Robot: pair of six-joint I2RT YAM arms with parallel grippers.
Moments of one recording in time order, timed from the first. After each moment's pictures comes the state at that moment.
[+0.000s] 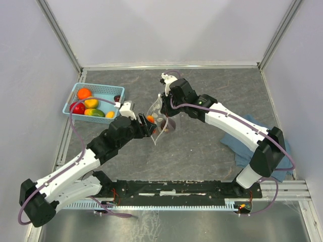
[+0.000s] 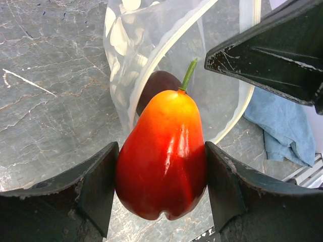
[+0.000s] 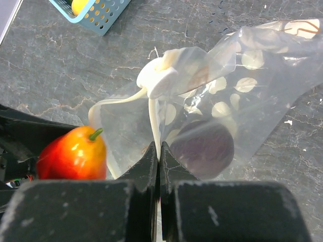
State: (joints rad) left arm -0.74 0.89 0.67 -0.19 -0.18 -0.66; right arm 0.80 1.61 1.46 -0.49 -0.05 0.33
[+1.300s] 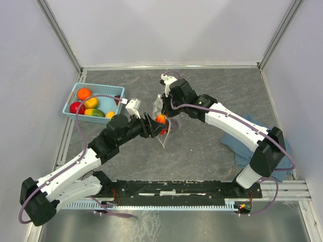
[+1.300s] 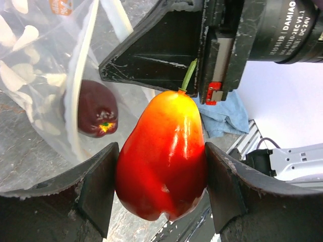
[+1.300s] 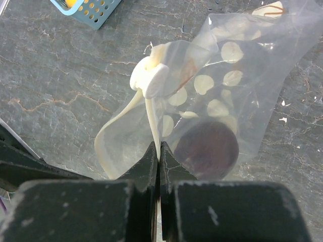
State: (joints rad) left arm -0.74 0.89 0.66 -0.01 0.10 -0.66; right arm 0.80 1.61 1.46 -0.51 -0.04 0.30
